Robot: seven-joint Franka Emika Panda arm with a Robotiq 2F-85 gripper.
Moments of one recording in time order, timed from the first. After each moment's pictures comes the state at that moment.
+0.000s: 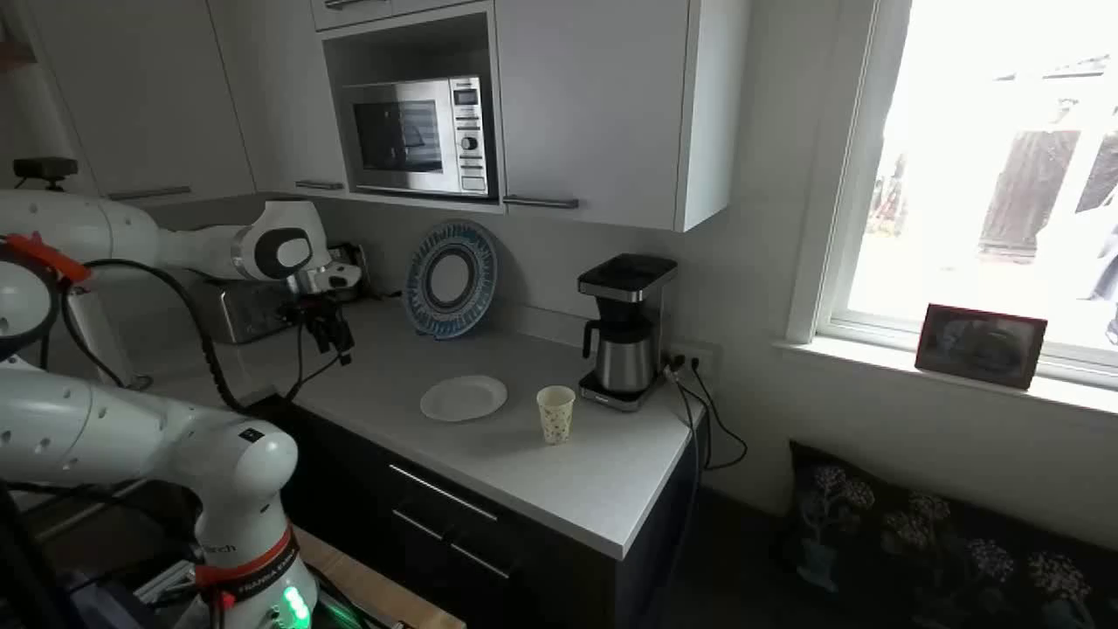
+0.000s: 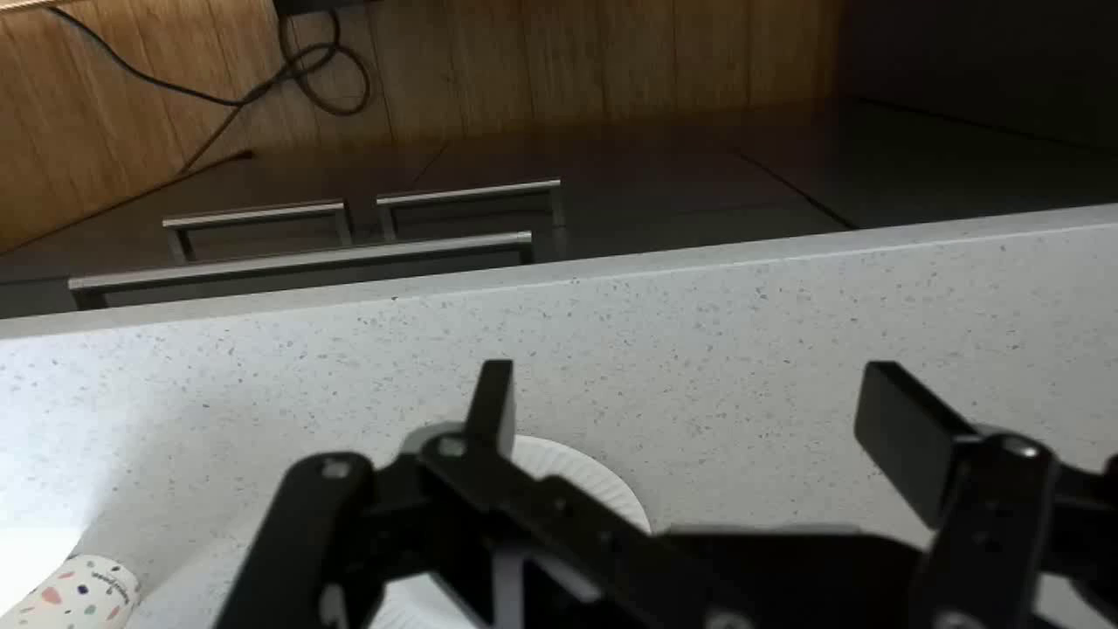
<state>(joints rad) 0.13 -0.81 0.30 -2.67 0.19 1.96 0.43</state>
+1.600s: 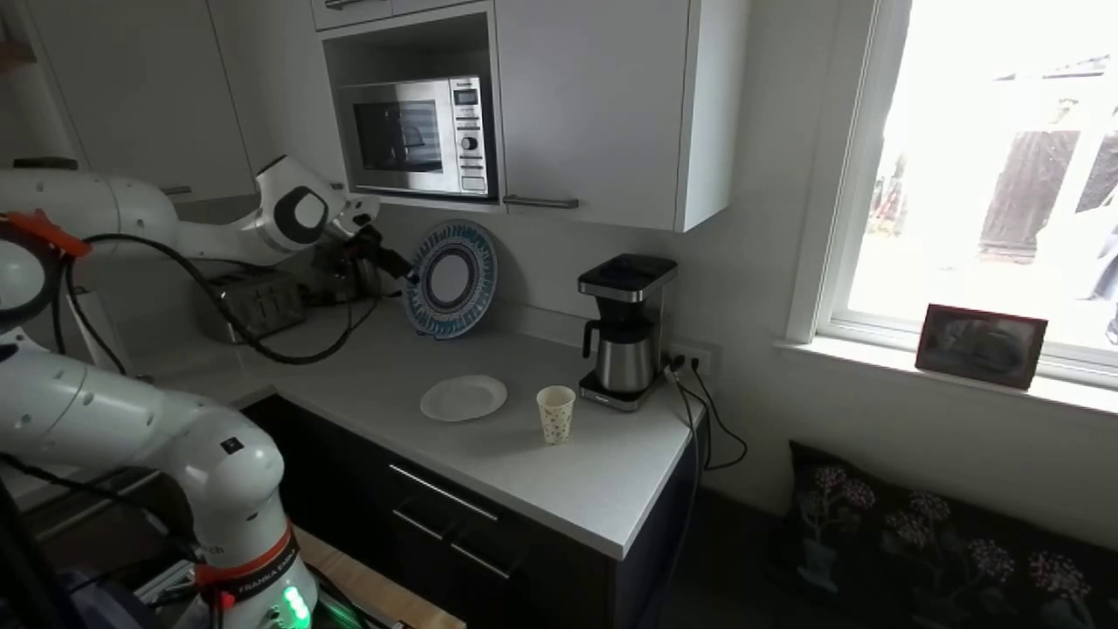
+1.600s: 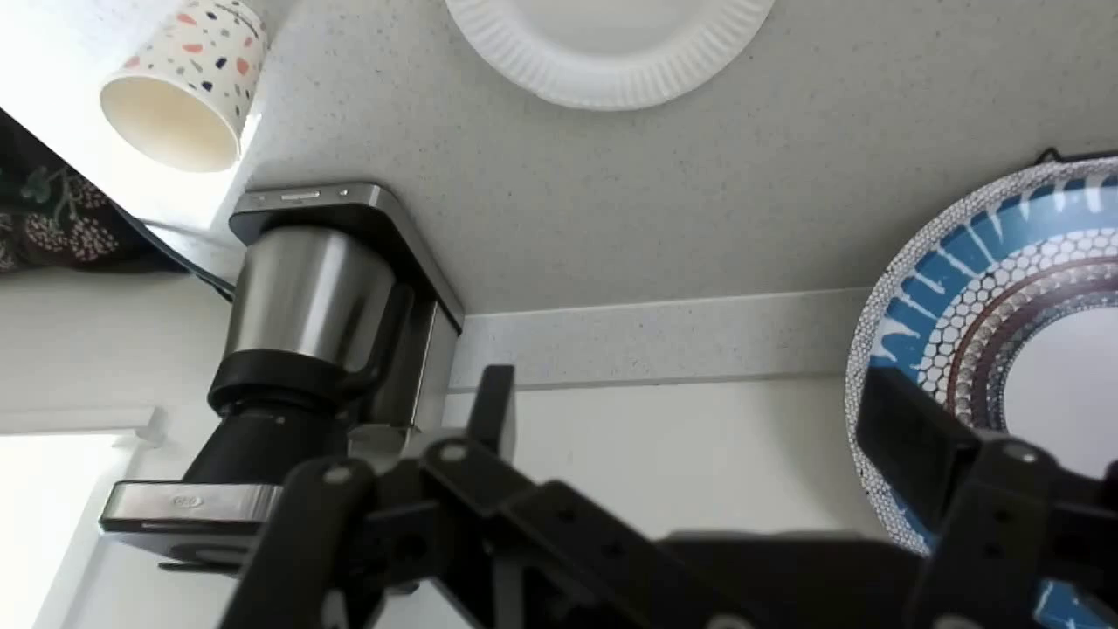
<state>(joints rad) -0.14 -0.73 0.38 -2.50 -0.18 2.40 0.57</state>
